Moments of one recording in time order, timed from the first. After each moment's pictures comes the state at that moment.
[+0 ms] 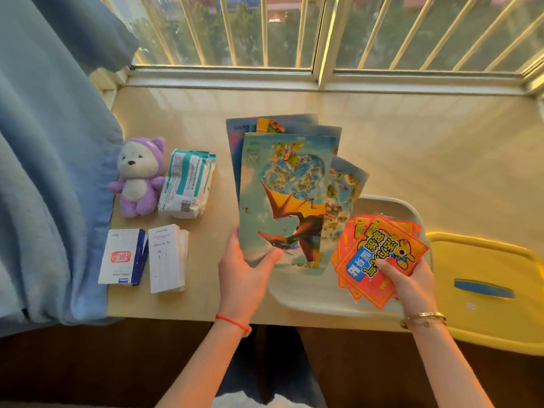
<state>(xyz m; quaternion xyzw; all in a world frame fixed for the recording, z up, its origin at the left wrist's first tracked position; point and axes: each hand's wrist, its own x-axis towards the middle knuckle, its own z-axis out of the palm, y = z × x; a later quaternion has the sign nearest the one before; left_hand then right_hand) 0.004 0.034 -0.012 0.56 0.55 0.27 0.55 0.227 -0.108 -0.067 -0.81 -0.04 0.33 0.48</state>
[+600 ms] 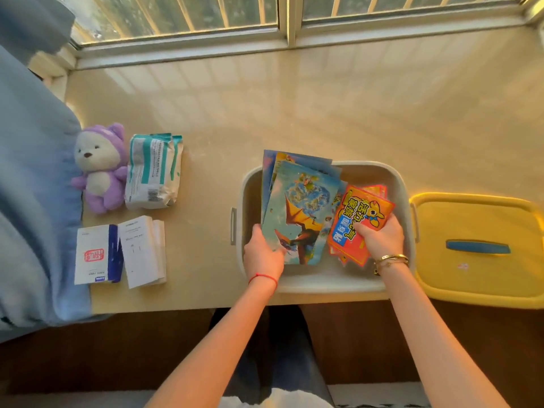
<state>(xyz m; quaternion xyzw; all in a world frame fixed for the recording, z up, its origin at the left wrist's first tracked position) 0.075 -0.001 -0.125 0.60 0.66 0.01 0.45 0.265 -0.100 -0.141 -0.87 0.00 0.31 0.38</state>
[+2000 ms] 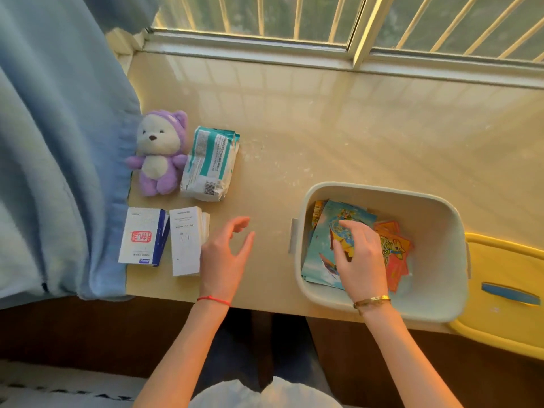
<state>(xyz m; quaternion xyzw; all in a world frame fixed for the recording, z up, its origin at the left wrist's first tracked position) -0.075 0.091 -0.076 0.74 0.54 0.21 0.34 0.131 -0.023 -0.081 -0.85 -0.43 0.16 0.26</state>
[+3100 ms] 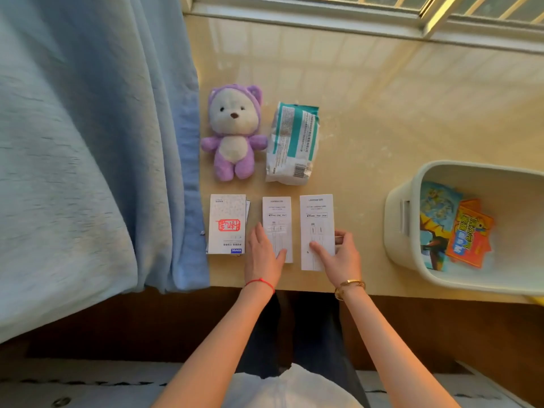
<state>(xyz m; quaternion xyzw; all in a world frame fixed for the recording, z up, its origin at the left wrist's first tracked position) -0.238 0.157 -0.182 0.68 0.60 -0.06 0.41 -0.100 0.077 -0.164 -0.87 -0.17 0.37 0.28</state>
